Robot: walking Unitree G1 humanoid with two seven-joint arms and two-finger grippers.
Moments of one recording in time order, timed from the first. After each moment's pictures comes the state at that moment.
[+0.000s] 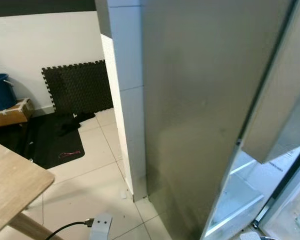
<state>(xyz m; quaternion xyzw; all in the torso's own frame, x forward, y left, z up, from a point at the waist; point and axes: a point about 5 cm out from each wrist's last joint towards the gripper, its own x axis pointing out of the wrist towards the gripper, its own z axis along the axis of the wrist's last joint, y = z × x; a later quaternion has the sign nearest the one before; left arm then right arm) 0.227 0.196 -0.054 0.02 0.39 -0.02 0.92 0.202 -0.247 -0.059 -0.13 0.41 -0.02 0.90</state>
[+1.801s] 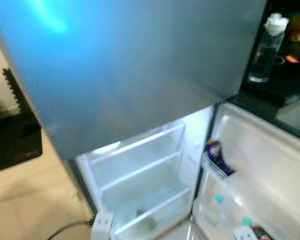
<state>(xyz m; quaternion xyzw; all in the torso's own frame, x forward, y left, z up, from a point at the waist) 0.231 0.194 -0.051 0.01 0.37 -0.02 0.93 0.215 -0.237 -0.054 -0.15 0.39 0.03 0.91</state>
